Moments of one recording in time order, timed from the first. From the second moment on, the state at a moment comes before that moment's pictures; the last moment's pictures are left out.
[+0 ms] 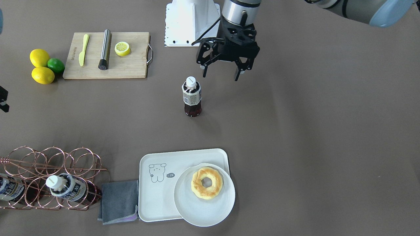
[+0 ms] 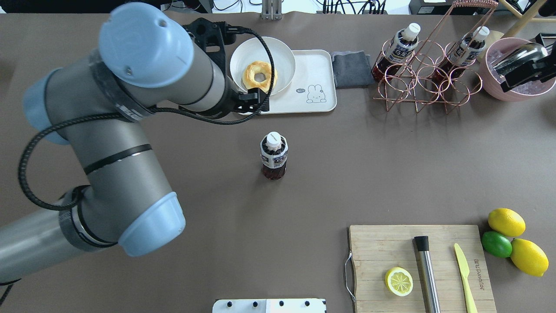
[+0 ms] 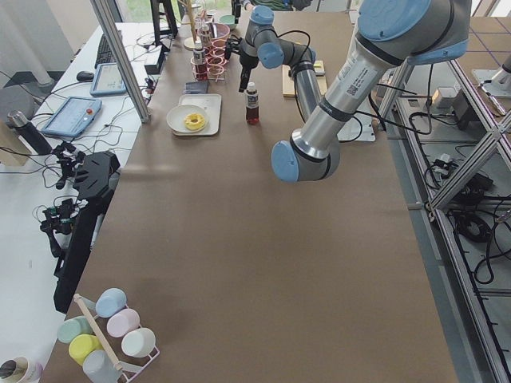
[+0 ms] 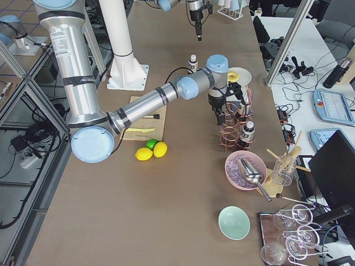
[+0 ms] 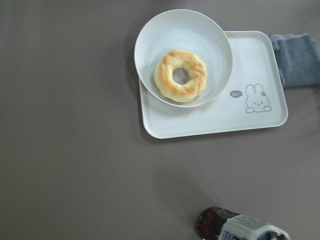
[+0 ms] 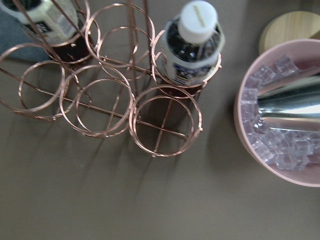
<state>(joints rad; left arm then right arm) -0.63 -2.35 -1.93 -1.43 -1.79 -1.18 1.25 -1.41 1.89 -1.59 2.22 0.29</state>
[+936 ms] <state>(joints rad) -0.41 -2.43 -1.82 -1.43 -1.45 -1.37 1.43 -1.56 1.63 -1.25 2.30 0.12</state>
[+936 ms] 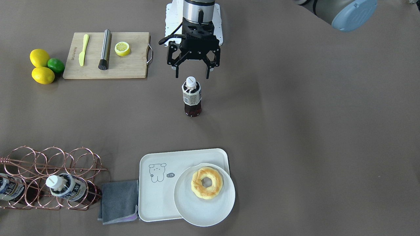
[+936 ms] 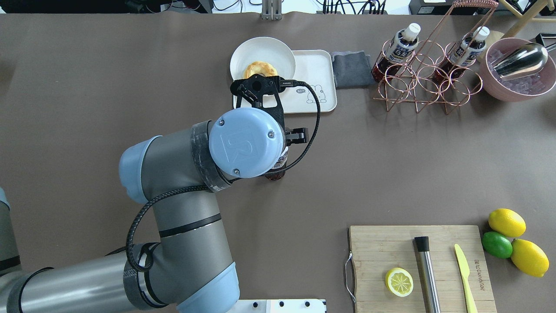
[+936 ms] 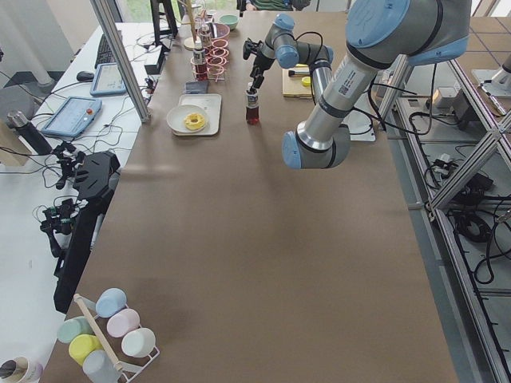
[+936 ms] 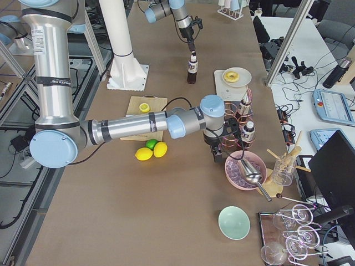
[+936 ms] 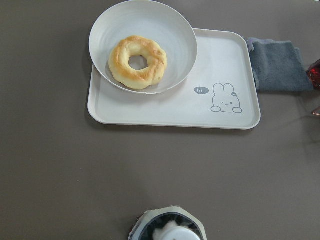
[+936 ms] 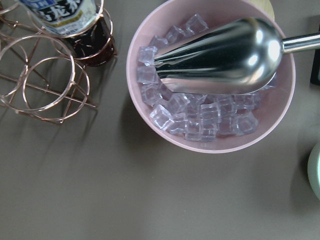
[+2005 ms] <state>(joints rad) -0.37 -2.44 -1.79 -1.42 -1.35 -1.37 1.44 -1.56 1.62 -1.23 2.30 0.11</state>
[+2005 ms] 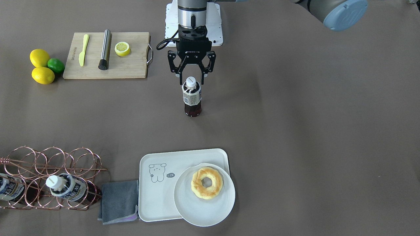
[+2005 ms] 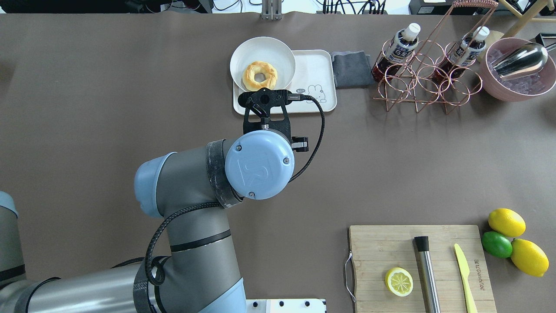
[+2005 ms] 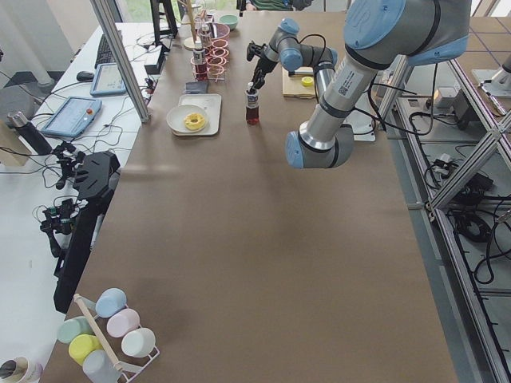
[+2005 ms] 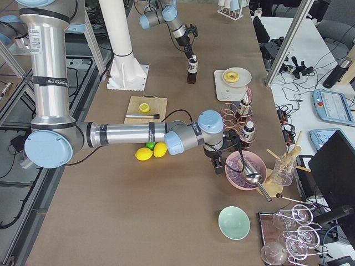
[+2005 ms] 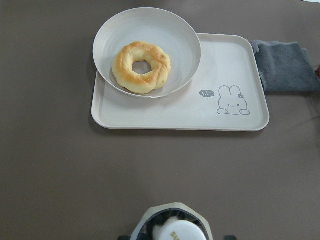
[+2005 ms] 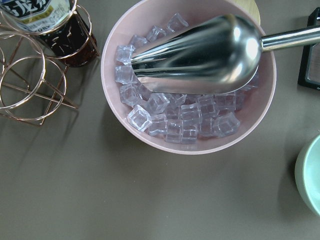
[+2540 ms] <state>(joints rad) -0.37 -2.45 -1.83 -1.42 -1.34 -1.37 1.44 -1.56 1.62 -1.23 2.30 0.11</state>
